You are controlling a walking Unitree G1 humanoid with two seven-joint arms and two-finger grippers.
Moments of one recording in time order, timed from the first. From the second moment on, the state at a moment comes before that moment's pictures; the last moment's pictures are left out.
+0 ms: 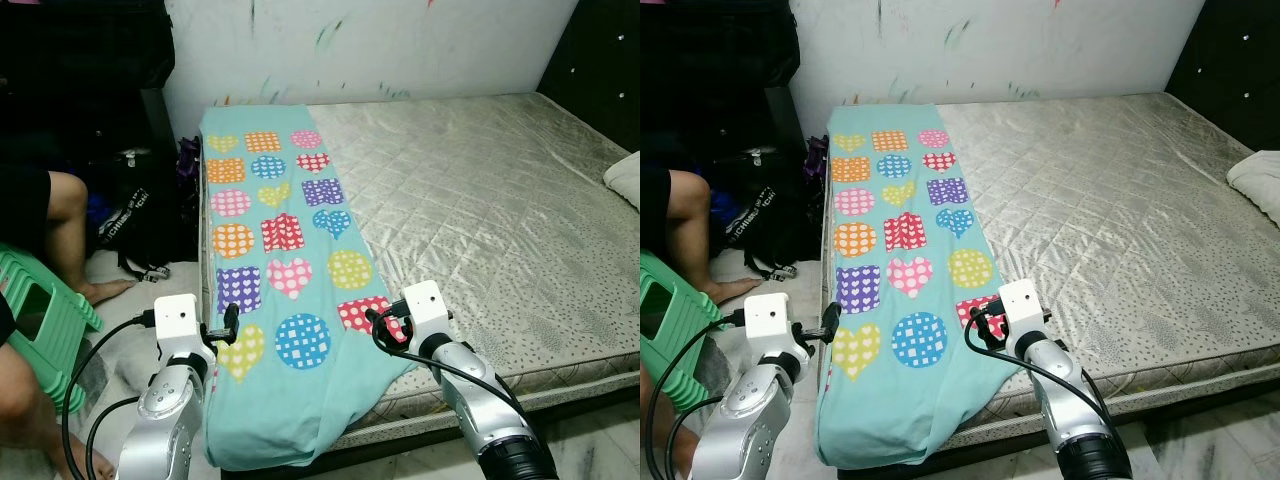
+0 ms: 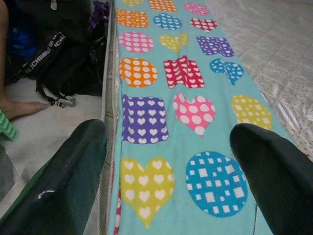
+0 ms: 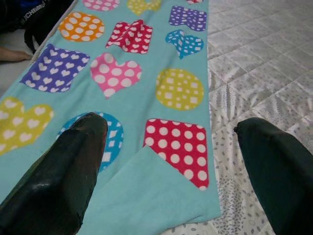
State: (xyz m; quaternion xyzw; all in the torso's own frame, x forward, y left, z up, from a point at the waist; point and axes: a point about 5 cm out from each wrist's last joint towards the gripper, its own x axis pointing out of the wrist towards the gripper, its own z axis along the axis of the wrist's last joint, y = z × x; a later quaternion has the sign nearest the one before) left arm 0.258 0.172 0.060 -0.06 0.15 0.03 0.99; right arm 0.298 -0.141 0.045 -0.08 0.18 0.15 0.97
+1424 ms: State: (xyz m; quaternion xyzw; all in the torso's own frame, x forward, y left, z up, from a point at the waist) left arm 0.258 0.168 0.067 -0.10 0.12 0.02 0.99; right arm 0.308 -0.151 0.060 -0.07 0.12 0.09 0.99
